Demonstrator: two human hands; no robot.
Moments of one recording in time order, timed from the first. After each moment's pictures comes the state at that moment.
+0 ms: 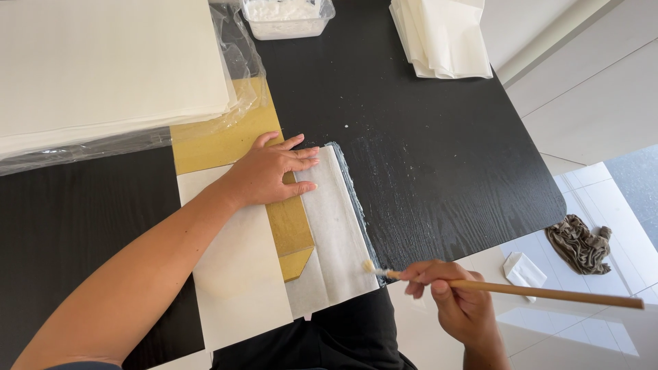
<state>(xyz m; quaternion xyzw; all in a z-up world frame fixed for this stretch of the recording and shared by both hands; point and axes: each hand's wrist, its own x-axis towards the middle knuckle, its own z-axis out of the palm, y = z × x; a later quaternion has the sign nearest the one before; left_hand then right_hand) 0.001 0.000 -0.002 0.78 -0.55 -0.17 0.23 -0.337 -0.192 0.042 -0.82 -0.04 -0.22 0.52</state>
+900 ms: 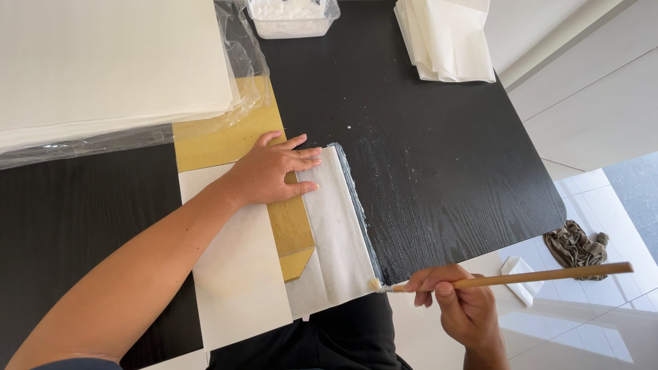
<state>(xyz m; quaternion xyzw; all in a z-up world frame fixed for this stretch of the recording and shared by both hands) 0.001 0.000 -0.003 0.79 -0.55 -0.17 0.24 -0.341 -0.197 0.038 -0.83 -0.02 -0.22 0.51</state>
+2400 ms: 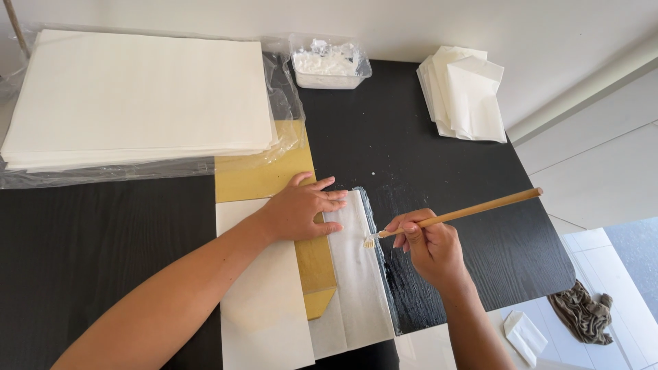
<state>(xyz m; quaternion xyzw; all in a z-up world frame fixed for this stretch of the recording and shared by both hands) 0.000 0.005 0.018 0.78 -0.57 -0.15 0.18 -0.183 -0.202 0.058 -0.87 -0.02 -0.23 0.43</state>
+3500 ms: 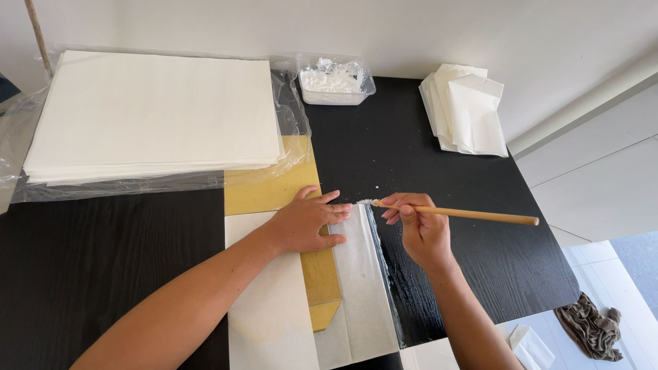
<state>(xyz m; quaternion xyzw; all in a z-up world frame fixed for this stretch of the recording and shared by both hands) 0.000 0.004 0.016 0.79 -0.56 -0.17 0.20 -0.128 -0.205 0.048 -0.84 -0.09 -0.33 0.42</state>
